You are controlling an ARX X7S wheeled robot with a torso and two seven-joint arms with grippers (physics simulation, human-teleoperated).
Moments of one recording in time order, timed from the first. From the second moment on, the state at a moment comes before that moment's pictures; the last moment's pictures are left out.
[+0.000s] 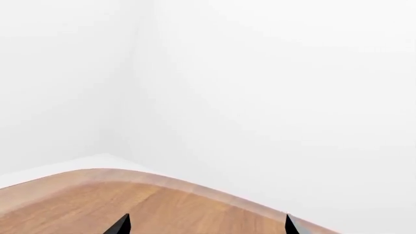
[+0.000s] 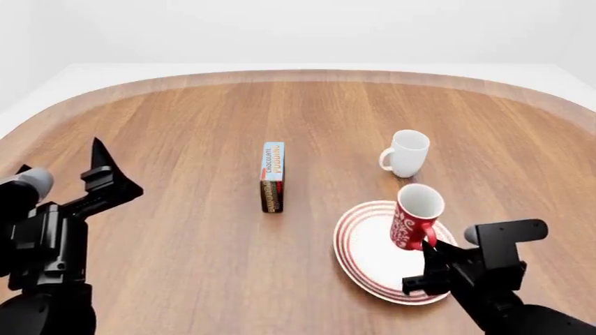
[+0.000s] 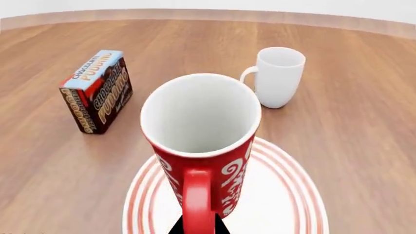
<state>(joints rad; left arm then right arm) -0.21 -0.33 -0.18 0.55 -0.59 -0.41 -0.42 0.84 1.08 -1.46 -0.15 1.33 -0.18 0.51</state>
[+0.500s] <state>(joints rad) -0.21 -0.34 -0.19 0.57 -0.62 -0.42 -0.44 0.89 0.91 -1.45 0.14 1.42 -0.09 0.36</state>
